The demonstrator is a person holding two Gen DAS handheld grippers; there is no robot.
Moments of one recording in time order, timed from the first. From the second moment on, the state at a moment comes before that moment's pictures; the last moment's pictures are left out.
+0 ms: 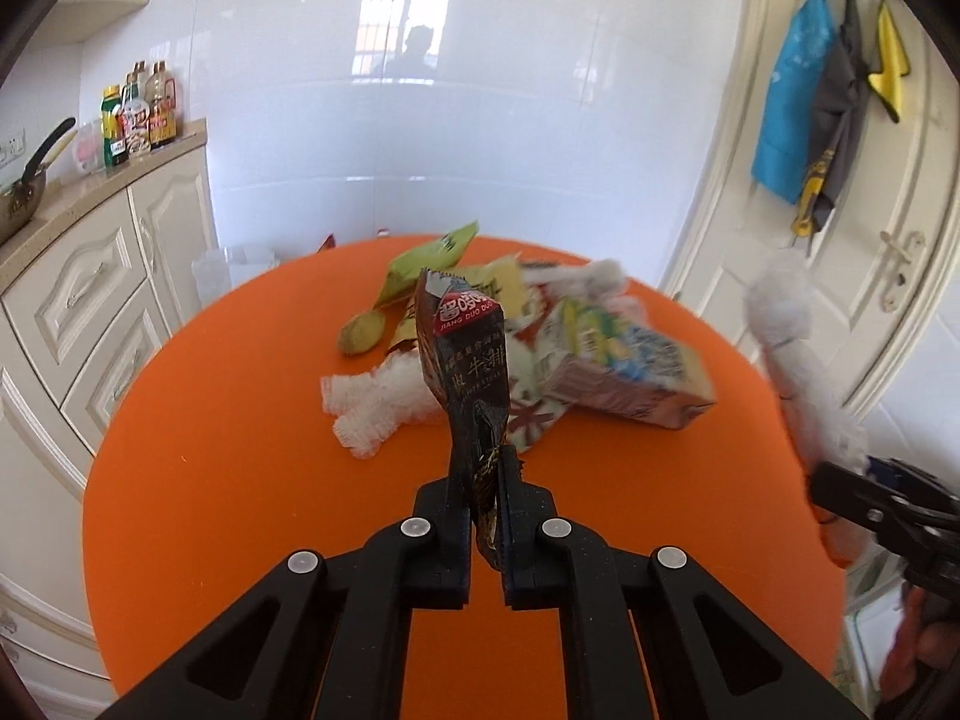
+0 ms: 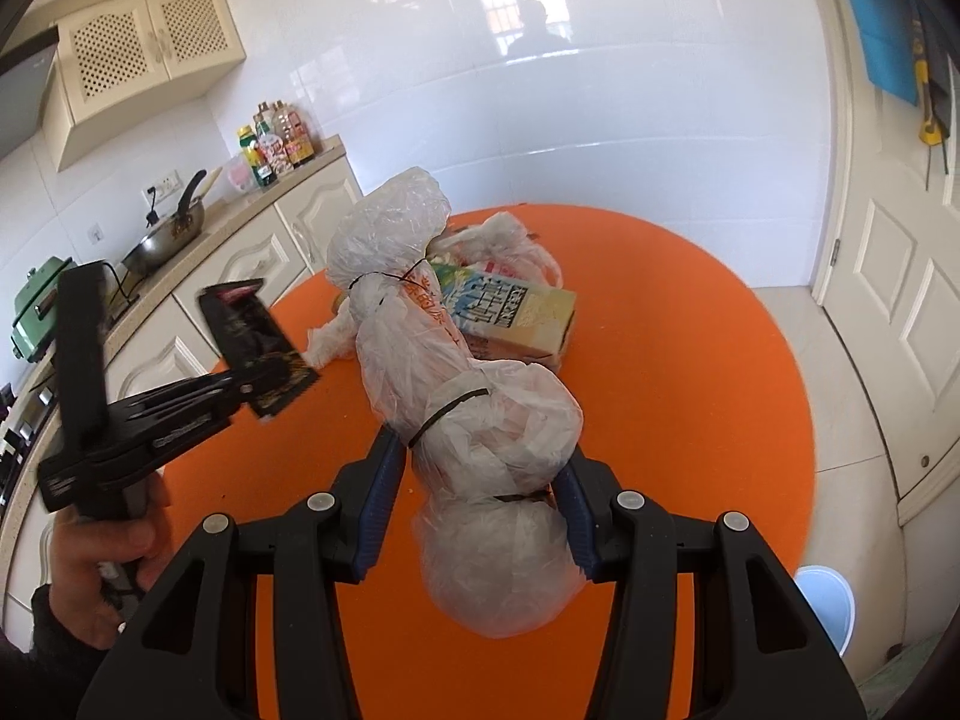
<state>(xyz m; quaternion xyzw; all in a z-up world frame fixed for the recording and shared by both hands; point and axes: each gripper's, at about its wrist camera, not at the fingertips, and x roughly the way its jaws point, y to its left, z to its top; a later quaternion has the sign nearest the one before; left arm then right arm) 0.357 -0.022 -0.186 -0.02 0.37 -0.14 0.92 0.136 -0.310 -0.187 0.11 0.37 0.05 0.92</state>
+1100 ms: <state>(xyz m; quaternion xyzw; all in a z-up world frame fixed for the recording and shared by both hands) 0.282 -0.327 -0.194 0.10 0.37 -0.45 0.81 -0.089 -0.607 -0.186 0.23 0.32 -0.26 0.89</state>
